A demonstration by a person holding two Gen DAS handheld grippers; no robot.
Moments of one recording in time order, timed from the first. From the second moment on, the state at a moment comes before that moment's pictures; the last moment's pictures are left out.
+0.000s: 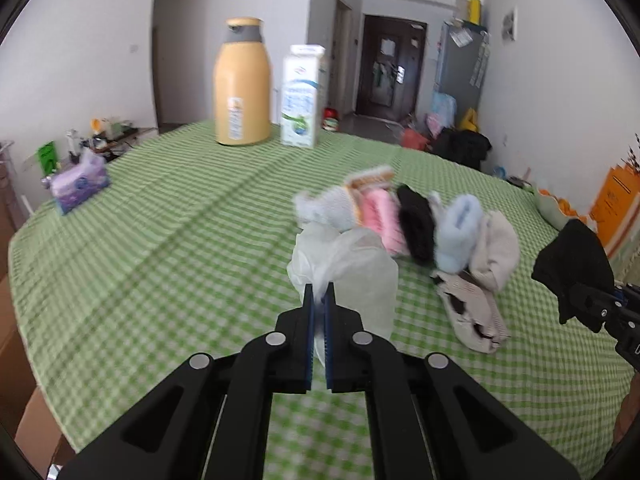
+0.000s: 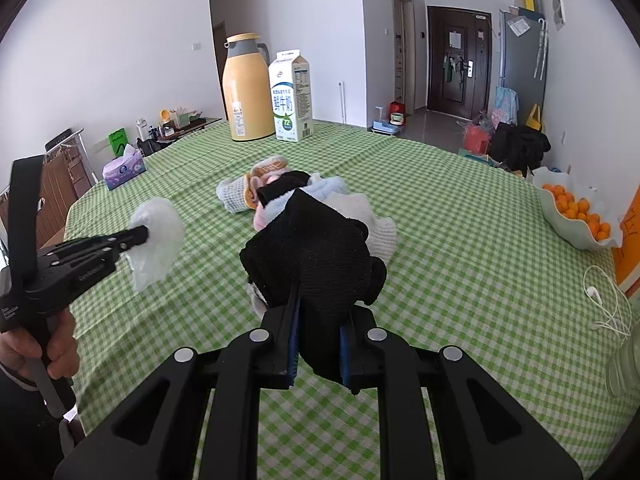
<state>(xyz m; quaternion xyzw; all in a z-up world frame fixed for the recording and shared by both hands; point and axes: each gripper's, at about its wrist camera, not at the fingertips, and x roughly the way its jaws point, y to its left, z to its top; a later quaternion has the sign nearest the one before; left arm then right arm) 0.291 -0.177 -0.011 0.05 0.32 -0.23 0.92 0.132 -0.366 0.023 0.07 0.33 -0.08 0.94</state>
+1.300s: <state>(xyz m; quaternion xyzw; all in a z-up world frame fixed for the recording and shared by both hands) 0.240 0.365 -0.041 -0.17 0.33 0.24 0.90 0.349 0.136 -0.012 -0.12 0.38 0.38 0.84</state>
